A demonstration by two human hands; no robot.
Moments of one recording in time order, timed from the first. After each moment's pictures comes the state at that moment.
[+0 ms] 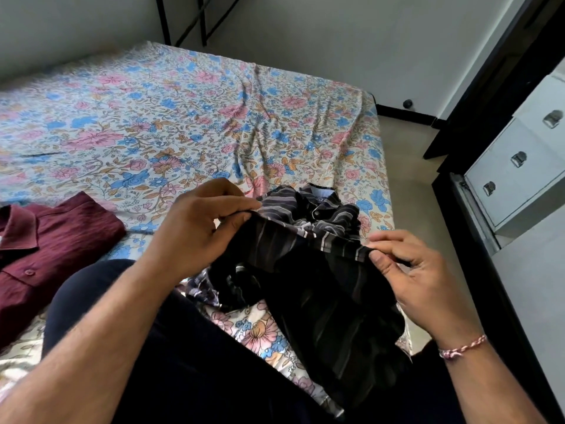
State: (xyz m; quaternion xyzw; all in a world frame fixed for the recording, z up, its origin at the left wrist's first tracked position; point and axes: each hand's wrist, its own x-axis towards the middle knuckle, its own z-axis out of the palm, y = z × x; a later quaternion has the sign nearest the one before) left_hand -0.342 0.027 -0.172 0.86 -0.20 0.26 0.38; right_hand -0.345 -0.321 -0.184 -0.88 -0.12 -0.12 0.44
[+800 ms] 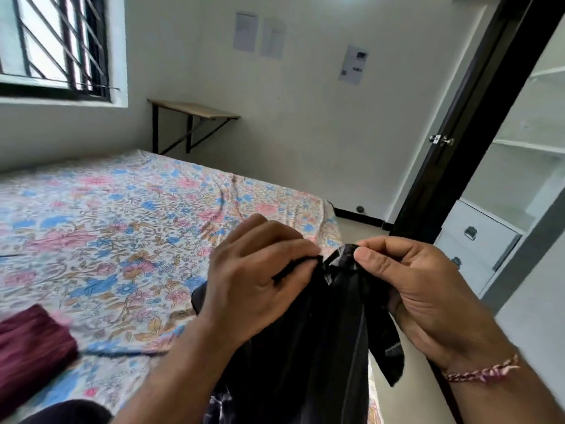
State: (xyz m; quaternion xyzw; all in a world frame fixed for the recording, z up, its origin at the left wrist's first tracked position) left_hand -0.306 -0.045 -0.057 0.68 -0.31 0.57 0.35; right_hand -0.336 -0.253 0.007 -0.67 -0.12 0.00 0.73
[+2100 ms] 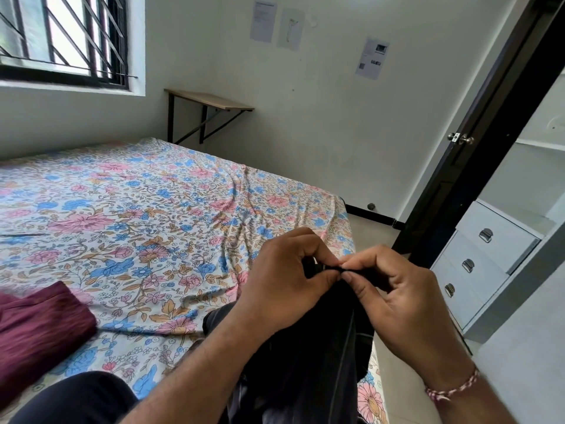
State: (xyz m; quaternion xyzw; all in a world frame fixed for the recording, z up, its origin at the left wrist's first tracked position) left_hand -0.302 -0.060 -0.074 0.76 -0.23 0.31 0.52; right_hand -0.330 -0.244 -0.038 -0.84 -0.28 -0.27 0.38
